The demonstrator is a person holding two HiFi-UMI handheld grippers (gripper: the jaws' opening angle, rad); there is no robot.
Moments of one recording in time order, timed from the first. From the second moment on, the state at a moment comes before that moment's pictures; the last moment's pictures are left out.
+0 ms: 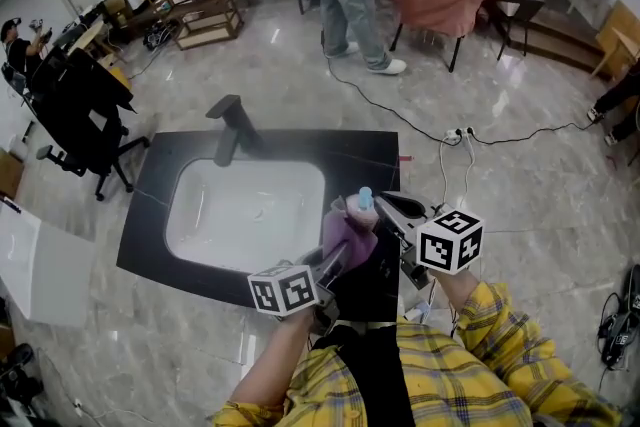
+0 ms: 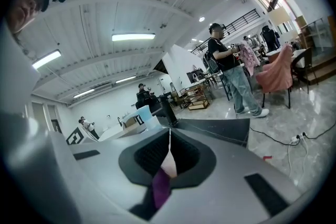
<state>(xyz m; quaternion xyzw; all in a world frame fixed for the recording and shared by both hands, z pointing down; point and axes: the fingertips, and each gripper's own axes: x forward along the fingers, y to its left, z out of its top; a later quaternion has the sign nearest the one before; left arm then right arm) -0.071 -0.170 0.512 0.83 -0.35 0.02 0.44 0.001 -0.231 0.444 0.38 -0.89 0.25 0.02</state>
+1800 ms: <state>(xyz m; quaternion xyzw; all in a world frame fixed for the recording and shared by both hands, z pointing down) -0.097 -0.170 0.453 0.88 -0.38 0.03 0.29 -0.060 -0.214 0.428 -0.03 -0.98 0.01 0.19</state>
